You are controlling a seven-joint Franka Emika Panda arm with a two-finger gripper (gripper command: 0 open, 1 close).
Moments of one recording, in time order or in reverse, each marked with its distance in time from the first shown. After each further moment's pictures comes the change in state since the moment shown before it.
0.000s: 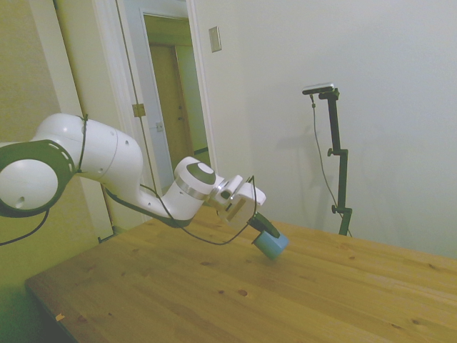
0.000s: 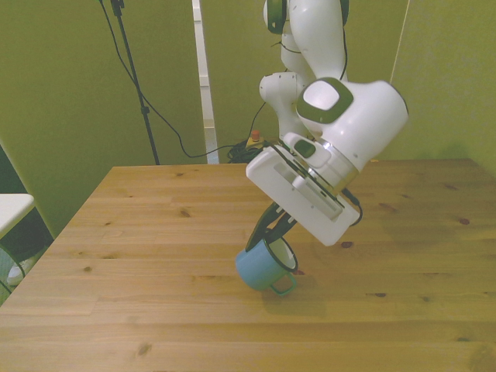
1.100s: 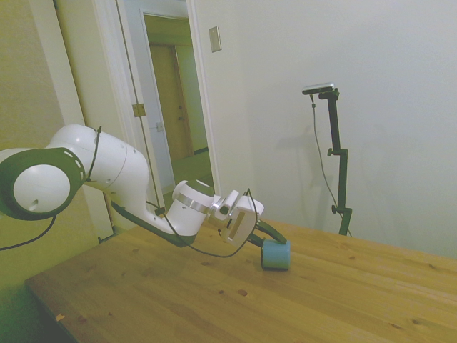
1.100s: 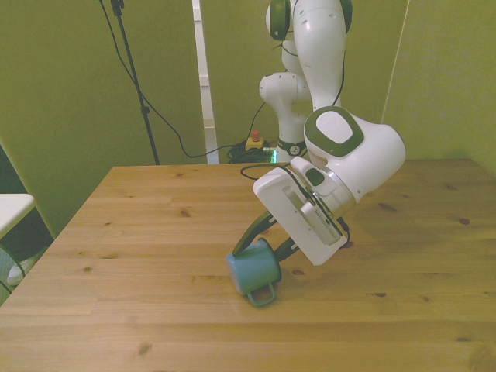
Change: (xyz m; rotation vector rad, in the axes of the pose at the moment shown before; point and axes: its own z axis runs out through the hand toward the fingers) arm -0.067 -0.019 0.057 -0.142 0.246 -0.169
